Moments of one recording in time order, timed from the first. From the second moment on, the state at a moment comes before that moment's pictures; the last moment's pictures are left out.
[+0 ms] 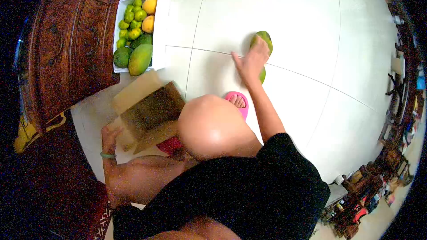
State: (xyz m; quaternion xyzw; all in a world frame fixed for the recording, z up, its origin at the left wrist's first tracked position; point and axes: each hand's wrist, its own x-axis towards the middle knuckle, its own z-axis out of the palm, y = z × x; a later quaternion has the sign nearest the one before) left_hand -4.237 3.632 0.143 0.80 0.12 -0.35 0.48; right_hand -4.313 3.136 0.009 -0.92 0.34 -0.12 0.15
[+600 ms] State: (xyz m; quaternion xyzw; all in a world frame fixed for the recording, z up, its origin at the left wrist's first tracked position) left_hand -4.225 3.577 0.102 0.67 0.10 -0.43 0.60; right_hand -4.322 3.157 0.143 -0.85 0.26 -0.18 0.42
